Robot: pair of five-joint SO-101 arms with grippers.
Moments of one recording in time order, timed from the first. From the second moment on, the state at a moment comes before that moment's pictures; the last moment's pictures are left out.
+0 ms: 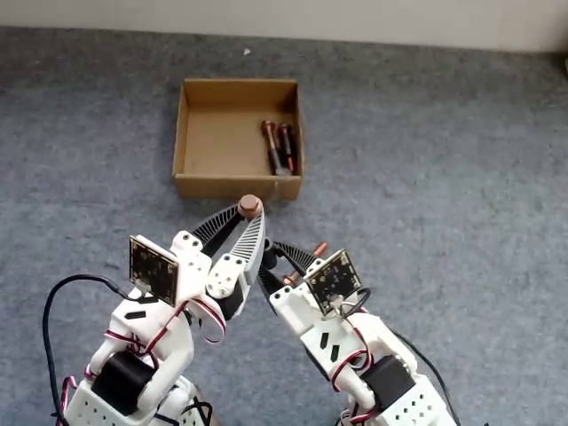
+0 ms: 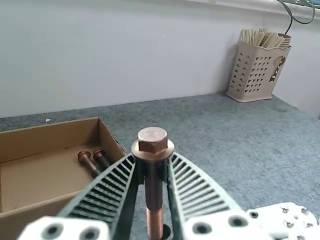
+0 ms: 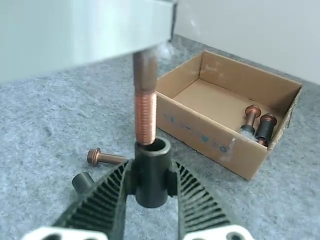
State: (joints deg) left arm 28.6 -98.8 79.3 36.1 13.9; right arm -43.0 -103.0 96.0 28.5 4.9
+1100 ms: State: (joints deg) left arm 31.1 -98.1 80.0 36.7 9.9; right arm -40.9 -103.5 96.0 28.4 4.9
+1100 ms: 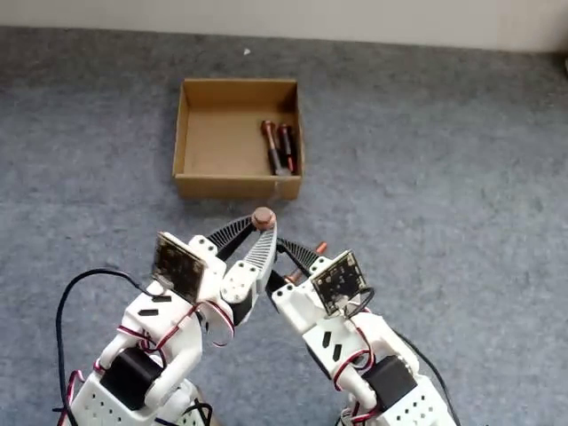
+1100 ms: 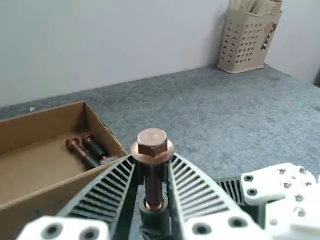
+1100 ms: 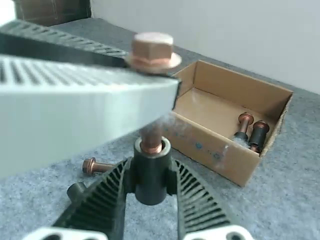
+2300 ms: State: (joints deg) left arm -29.9 -98.4 92.3 59.7 -4.9; right arm -28.5 -93.6 90.1 27.2 3.8
